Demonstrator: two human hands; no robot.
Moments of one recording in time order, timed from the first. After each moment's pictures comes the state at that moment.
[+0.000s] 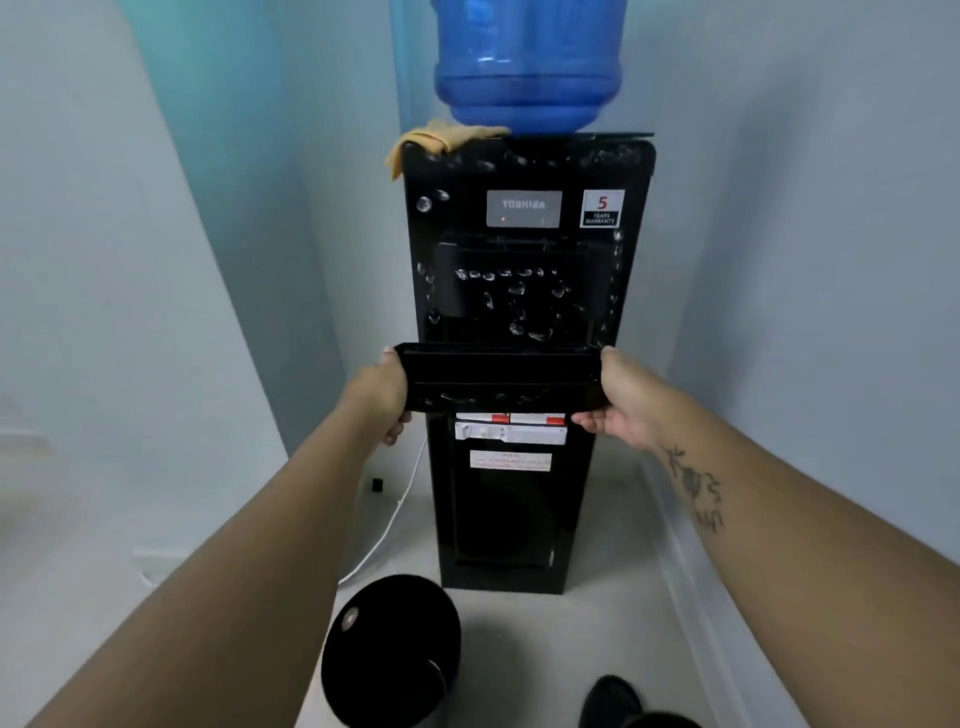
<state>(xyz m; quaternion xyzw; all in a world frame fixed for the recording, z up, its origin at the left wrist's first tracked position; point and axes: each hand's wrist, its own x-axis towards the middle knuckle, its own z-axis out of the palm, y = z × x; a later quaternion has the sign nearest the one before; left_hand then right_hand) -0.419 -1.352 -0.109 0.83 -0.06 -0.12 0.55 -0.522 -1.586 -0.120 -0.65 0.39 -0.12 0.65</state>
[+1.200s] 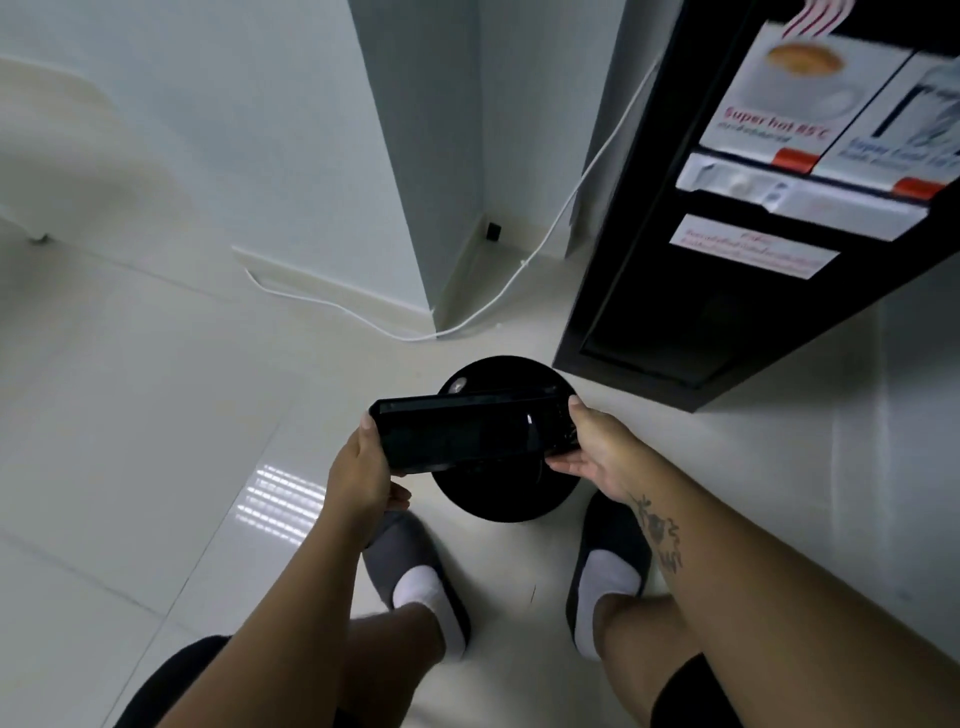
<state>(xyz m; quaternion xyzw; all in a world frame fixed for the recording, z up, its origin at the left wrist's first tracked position) -0.440 -1.165 -0.449 0.79 0.25 -0.21 0.52 -0.447 -1.415 -0.476 -0.57 0.44 0.22 0.66</state>
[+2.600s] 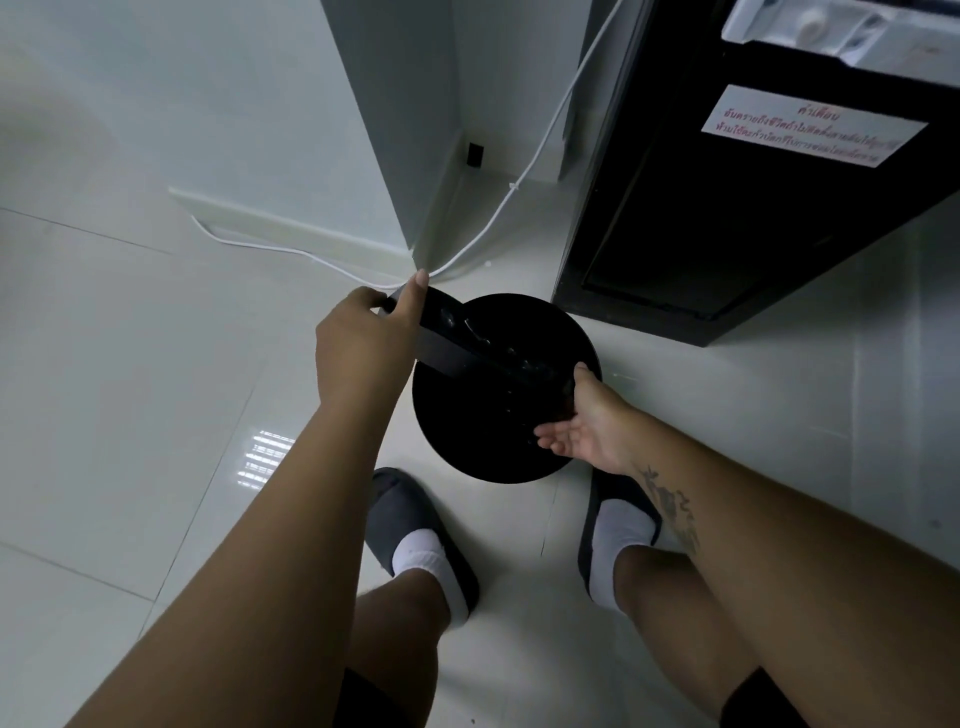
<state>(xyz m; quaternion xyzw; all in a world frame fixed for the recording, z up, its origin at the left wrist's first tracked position) -0.370 -1.209 -0.443 0.90 0.15 -0.08 0.39 -0.452 -1.400 -0.533 -0.53 0.49 0.28 0.63</state>
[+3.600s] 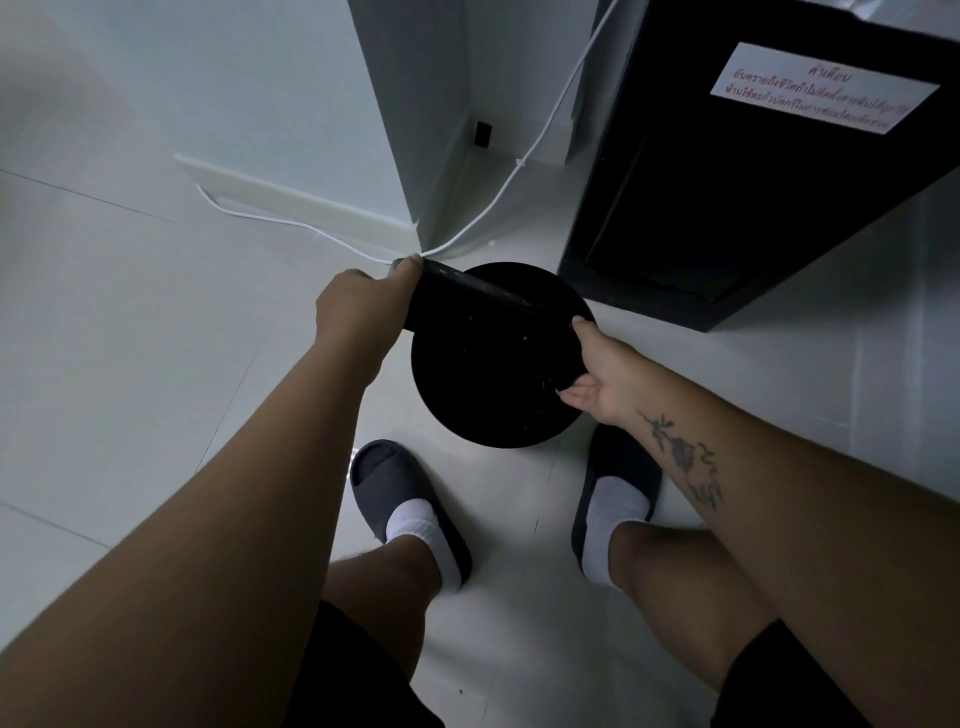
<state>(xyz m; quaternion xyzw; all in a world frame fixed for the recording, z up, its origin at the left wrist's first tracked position) -0.372 -1.198 -0.459 0.86 0.22 -0.17 0.42 -0.453 -1.406 -0.520 -0.49 0.51 0.20 0.68</state>
